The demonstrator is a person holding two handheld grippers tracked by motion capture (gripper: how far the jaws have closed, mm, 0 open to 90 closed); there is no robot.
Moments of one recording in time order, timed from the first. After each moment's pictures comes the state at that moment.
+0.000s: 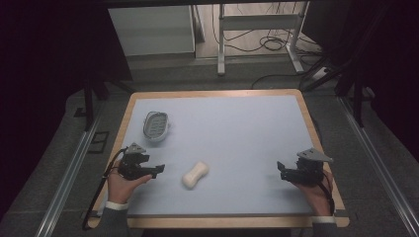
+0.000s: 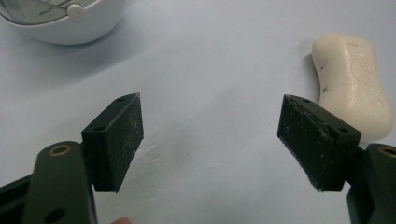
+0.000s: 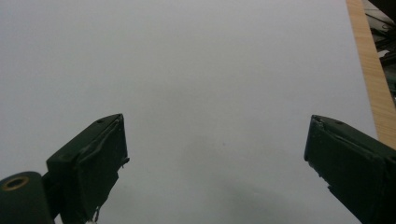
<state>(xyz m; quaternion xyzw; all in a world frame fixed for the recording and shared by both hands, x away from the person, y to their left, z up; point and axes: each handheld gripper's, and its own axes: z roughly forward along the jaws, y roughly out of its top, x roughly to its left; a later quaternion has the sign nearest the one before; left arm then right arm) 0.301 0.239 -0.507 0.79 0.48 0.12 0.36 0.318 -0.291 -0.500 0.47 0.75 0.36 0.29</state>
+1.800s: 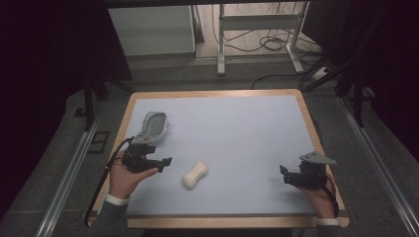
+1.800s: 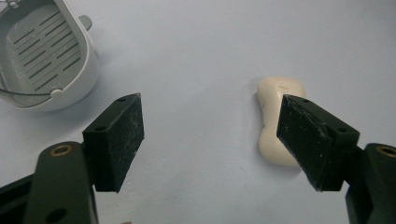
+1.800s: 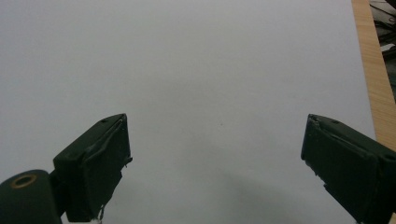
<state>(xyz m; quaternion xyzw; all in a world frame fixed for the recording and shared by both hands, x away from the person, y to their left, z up) 0.300 0.207 -0.449 0.81 0.45 0.13 0.36 0.310 -0.298 -0.501 0.48 0.76 0.35 0.27</state>
